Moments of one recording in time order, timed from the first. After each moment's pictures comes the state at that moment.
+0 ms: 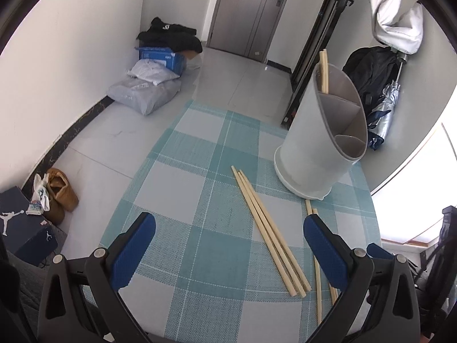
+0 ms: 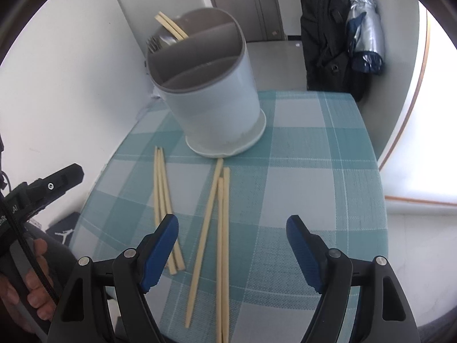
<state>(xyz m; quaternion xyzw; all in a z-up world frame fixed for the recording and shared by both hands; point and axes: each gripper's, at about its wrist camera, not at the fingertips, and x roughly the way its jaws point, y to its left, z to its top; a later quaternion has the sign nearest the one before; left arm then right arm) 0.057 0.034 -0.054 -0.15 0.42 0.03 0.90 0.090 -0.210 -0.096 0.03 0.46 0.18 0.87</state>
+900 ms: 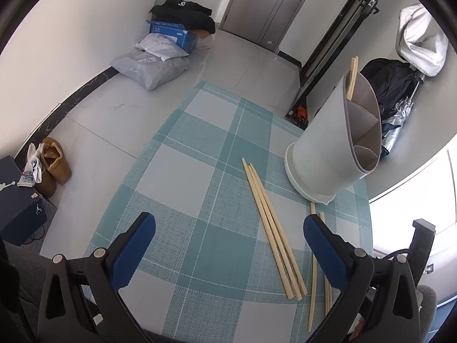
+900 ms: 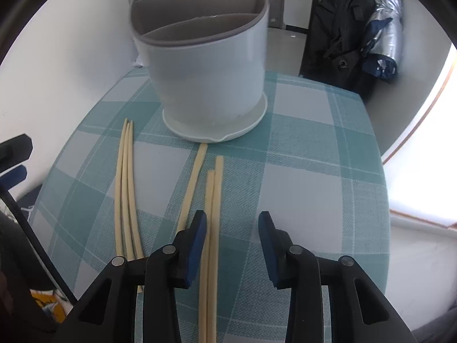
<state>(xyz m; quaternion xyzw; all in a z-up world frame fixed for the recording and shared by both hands) 0.069 0.059 -0.066 -0.22 0.45 0.04 0.86 0.119 -0.181 -0.121 -0.06 0.49 0.14 0.86</state>
